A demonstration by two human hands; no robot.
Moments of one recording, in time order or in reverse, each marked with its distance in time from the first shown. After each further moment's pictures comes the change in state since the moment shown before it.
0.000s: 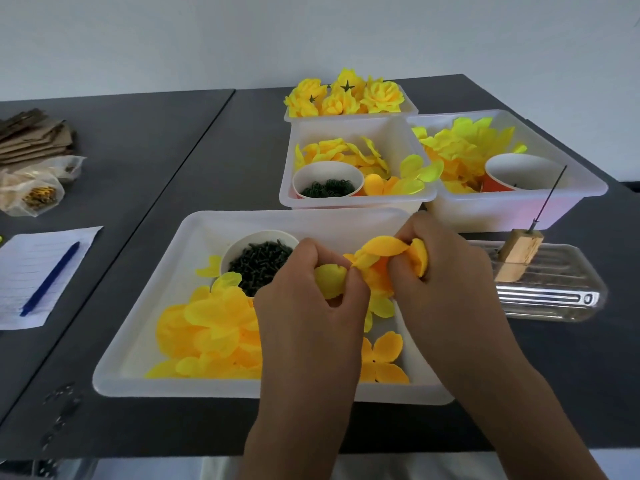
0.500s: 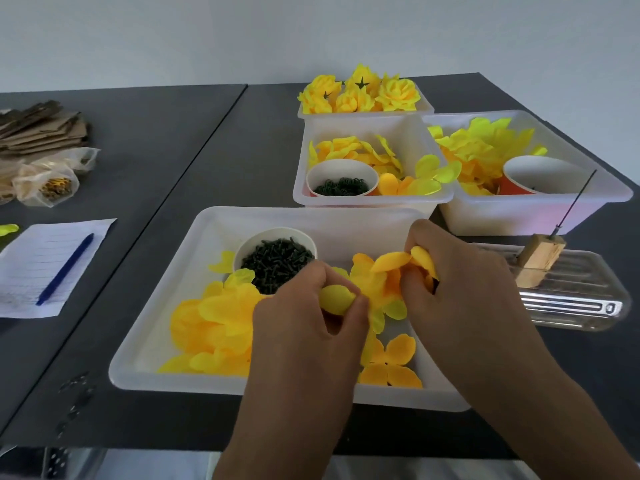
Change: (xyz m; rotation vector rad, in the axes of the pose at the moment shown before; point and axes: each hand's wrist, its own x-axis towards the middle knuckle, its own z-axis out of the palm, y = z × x) left_hand -0.007 -0.010 -0.025 -0.020 -0.191 -0.050; right_hand -0.003 -0.008 -0.005 -0.178 -0.122 -0.119
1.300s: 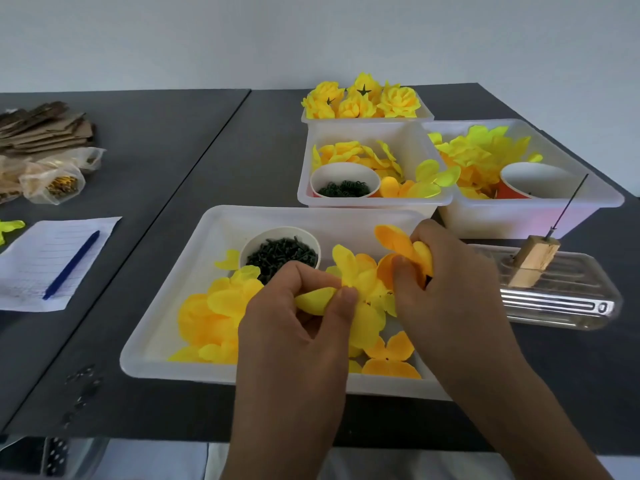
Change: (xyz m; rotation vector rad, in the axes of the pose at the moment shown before) left_hand -0.011 0.000 -0.011 -0.260 0.122 -0.060; right_hand -0.003 -0.008 0.013 0.123 0.120 0.100
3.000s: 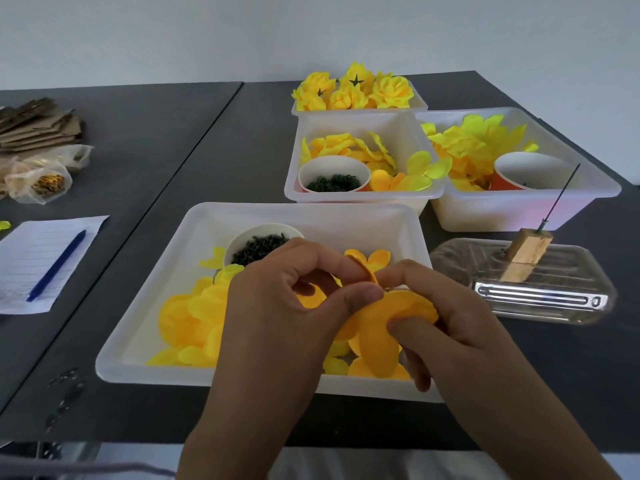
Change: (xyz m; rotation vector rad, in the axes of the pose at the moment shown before) left_hand 0.023 0.006 0.007 0.148 -0.174 0.130; right_hand -0.024 0.006 -0.027 0.554 -0.419 0.101
